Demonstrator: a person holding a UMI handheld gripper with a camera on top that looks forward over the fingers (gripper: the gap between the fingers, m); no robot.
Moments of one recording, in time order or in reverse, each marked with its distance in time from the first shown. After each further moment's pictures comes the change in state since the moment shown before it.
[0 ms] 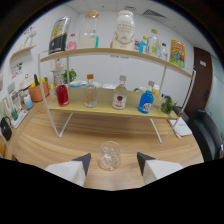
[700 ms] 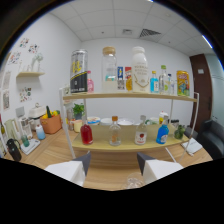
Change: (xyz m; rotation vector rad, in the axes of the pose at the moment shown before) arm -0.067 -0.091 -0.020 0.364 -0.088 0.077
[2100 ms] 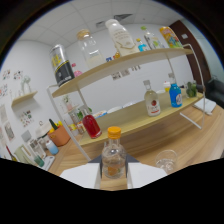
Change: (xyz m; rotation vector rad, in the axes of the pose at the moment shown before) arm -0.044 0.050 0.038 -0.066 -0.083 0.358
